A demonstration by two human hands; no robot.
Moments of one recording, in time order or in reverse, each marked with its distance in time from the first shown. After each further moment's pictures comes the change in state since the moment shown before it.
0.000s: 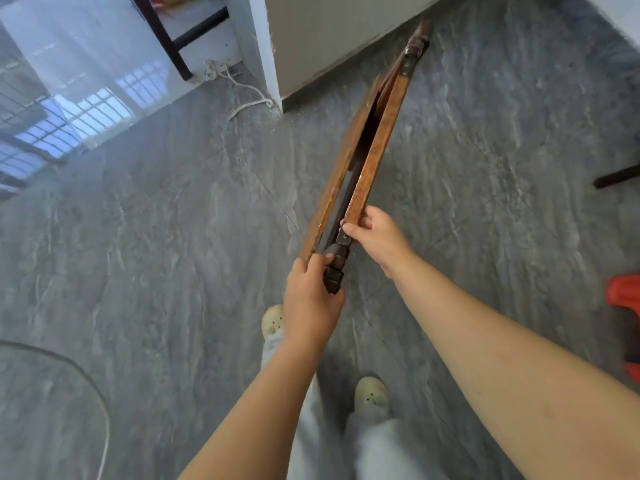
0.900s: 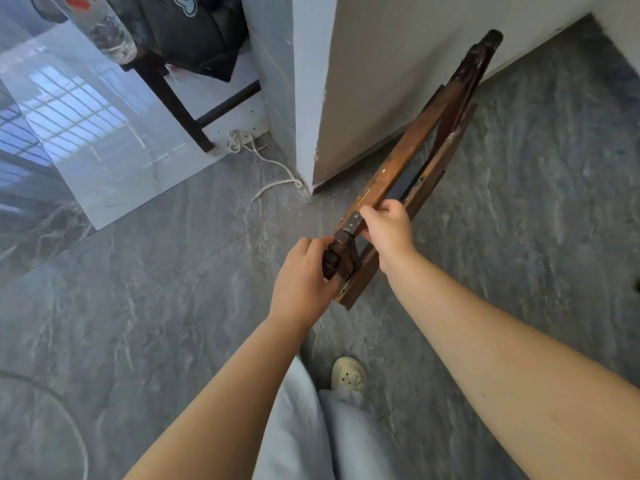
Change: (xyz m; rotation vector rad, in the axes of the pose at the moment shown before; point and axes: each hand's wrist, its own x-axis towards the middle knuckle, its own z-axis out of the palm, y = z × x) left_hand 0.414 0.006 -0.120 0.070 -0.148 0.144; right_hand 0.326 -0.247 0.065 0.208 0.296 0.151
